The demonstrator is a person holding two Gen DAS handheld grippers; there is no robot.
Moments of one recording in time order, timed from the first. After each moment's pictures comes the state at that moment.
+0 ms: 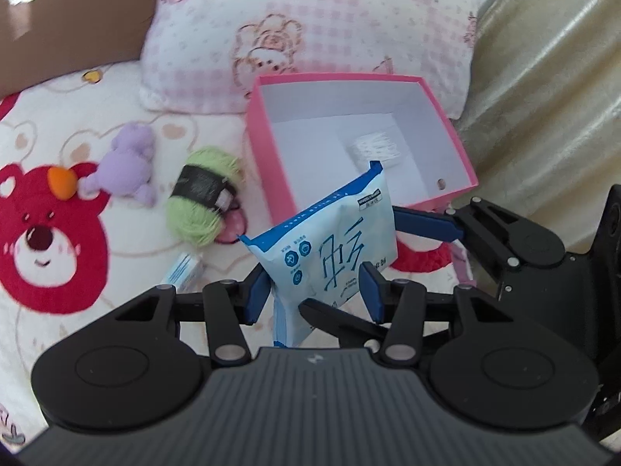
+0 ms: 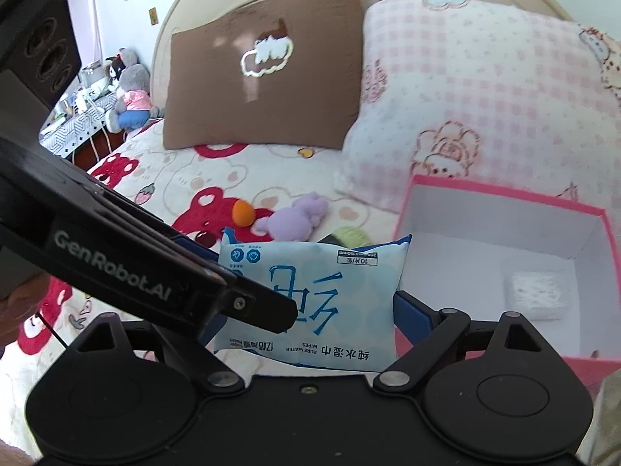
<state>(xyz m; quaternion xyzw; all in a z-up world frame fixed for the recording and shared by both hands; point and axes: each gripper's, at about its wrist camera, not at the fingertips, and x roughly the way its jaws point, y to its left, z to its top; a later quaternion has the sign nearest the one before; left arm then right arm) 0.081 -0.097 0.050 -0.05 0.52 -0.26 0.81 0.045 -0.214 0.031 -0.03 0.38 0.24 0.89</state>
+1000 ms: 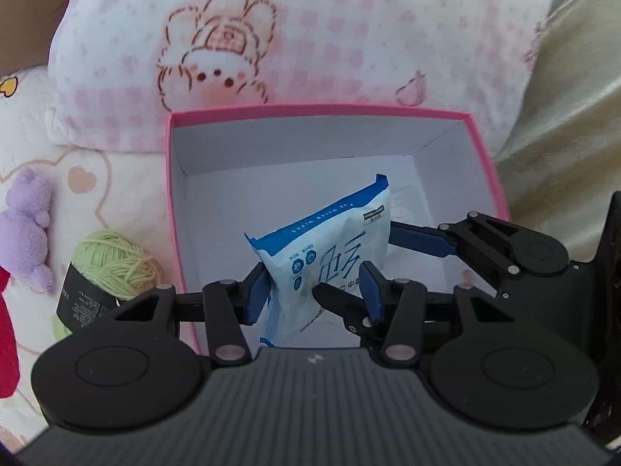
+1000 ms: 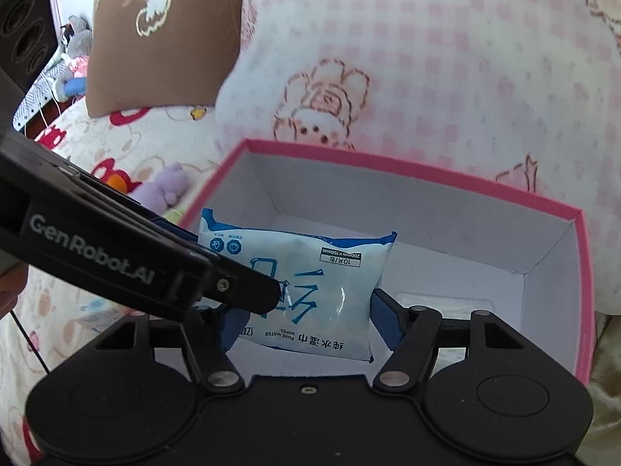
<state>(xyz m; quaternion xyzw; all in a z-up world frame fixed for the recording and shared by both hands) 0.223 -0.220 -0.034 -0.08 0.56 -0.23 0.80 0.200 -0.316 -0.058 -0.06 0.45 0.23 0.86</state>
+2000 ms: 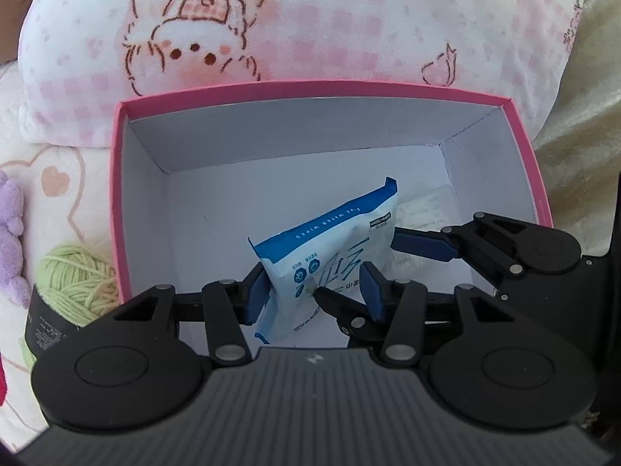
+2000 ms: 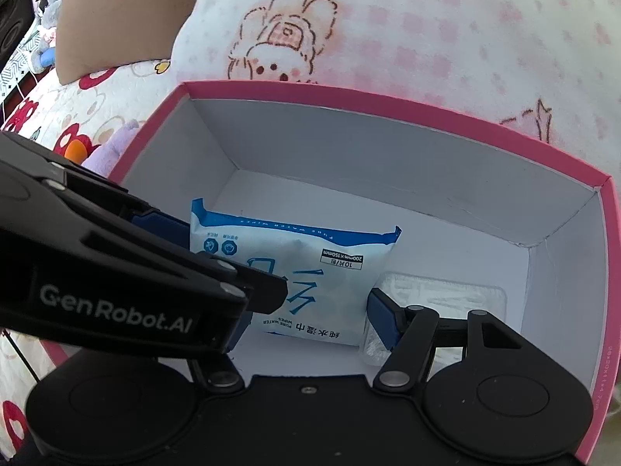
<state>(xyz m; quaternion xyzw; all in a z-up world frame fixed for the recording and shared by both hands) 0.247 -0.253 -0.068 -0.06 0.58 -0.21 0.79 0.232 -0.330 -0.094 -0.07 0.51 0.21 0.83</state>
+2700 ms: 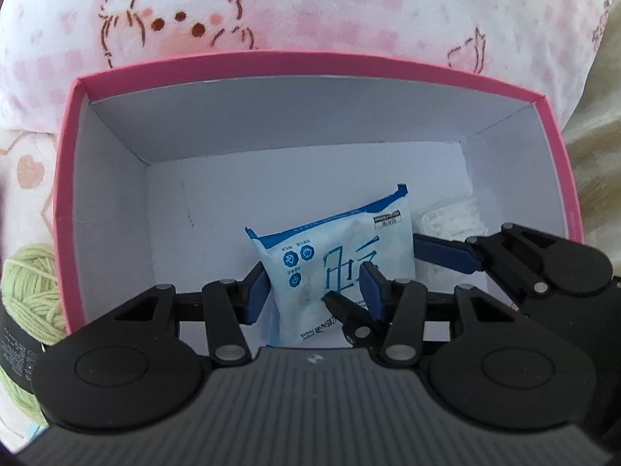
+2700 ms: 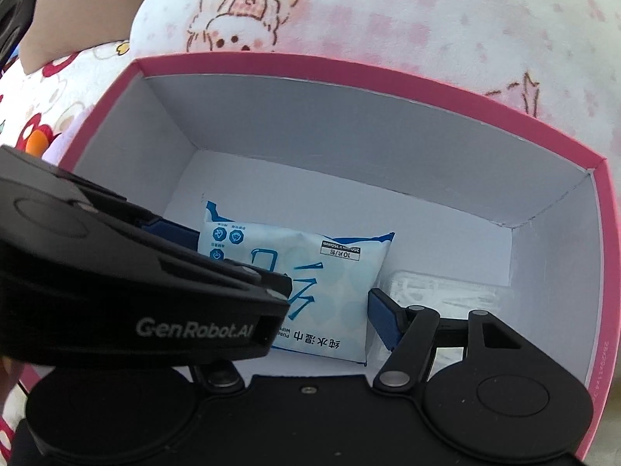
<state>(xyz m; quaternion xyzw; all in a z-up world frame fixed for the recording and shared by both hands) 0.261 -0.262 -0.097 -0.07 0.59 -0.20 0.78 0.242 -0.328 -0.103 -0.10 0.54 0.17 0.82</state>
